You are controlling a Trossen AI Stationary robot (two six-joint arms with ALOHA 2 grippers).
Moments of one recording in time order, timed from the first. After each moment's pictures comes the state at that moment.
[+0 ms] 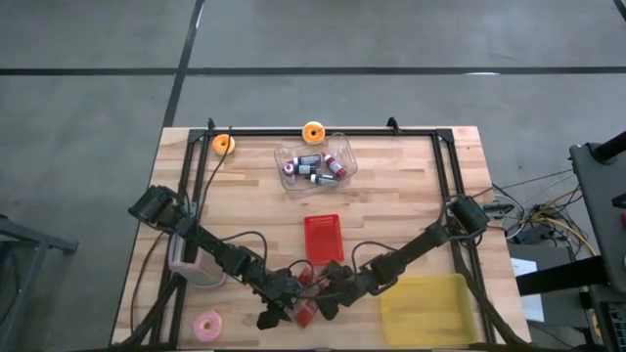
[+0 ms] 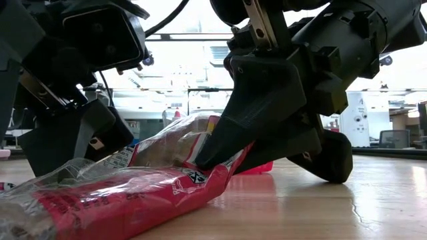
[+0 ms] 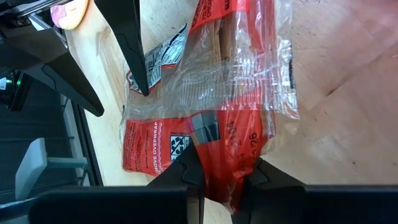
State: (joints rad) left arm -0.53 1.89 0.84 0.27 0.22 -0.63; right arm 0.49 2.08 1.13 0.21 0.21 1.27
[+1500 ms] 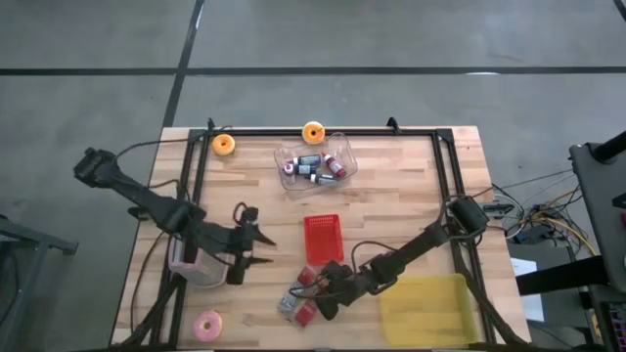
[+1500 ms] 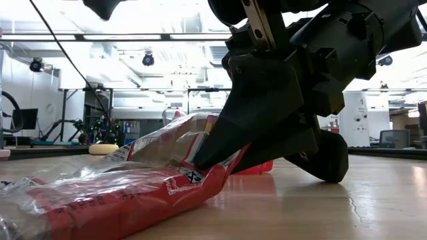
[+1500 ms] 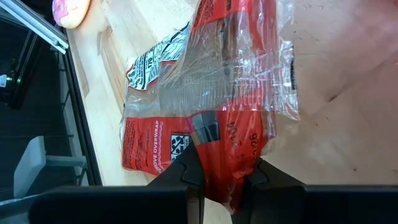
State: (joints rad) left arm -0.51 1.11 0.85 -0.32 -0.30 -0.20; right arm 0.49 2.08 1.13 0.22 0.20 1.25
